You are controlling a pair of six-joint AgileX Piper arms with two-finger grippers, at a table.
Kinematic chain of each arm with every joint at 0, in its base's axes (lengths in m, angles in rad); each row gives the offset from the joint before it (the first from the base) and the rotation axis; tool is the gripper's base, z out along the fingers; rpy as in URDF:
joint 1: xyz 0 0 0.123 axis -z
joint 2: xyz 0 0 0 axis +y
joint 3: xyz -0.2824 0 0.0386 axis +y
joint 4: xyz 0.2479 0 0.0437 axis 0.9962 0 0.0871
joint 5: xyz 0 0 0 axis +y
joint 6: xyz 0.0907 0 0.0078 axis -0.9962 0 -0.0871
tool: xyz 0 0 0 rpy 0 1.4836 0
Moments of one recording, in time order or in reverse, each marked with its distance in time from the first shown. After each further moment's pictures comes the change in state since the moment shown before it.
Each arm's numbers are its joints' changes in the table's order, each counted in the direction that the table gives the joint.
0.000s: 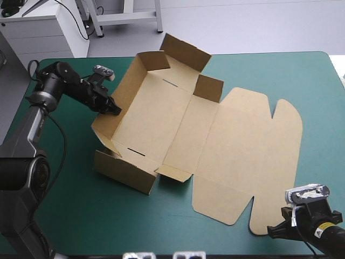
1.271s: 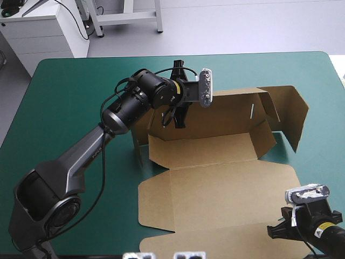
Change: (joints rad) left arm 0.718 -0.040 -0.215 0.542 -0.268 -0.235; right arm 0.000 0.000 0.000 0.000 0.000 0.000
